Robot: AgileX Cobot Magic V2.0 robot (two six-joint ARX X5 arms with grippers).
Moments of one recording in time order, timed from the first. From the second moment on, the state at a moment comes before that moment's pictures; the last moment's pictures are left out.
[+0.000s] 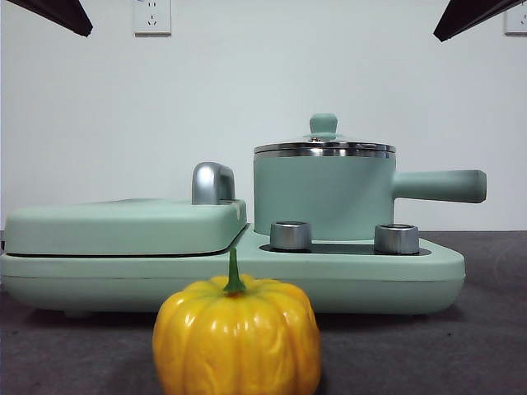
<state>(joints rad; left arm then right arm) -0.30 1.02 1.07 -0.57 0.24 0.33 0.39 0.91 0.94 -0.58 -0.22 -0.41</state>
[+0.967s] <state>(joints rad) -0.59 1.37 1.07 -0.02 0.29 0.18 0.39 0.91 0.94 -0.56 -0.21 -0.33</state>
